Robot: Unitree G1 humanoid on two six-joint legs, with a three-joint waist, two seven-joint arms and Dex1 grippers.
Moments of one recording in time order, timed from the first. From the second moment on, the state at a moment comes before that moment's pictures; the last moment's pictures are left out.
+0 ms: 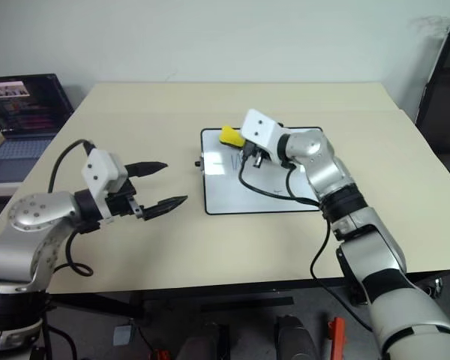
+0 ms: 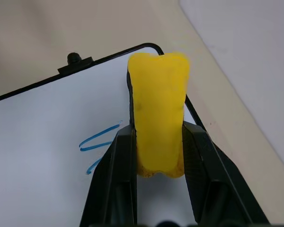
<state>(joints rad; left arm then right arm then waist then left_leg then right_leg) -0.31 0.78 0.16 -0.26 -0.38 0.40 -0.91 -1.14 -0.31 0.34 0.67 -0.14 0.02 0.76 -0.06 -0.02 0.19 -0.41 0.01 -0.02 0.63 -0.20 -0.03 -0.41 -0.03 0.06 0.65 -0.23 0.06</state>
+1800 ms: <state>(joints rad) -0.33 0.74 0.12 -0.24 -0.37 0.38 -0.87 -1.28 -0.28 0.43 1.01 -0.39 -0.12 0.62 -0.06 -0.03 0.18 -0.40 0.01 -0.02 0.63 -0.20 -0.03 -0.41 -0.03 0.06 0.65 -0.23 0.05</state>
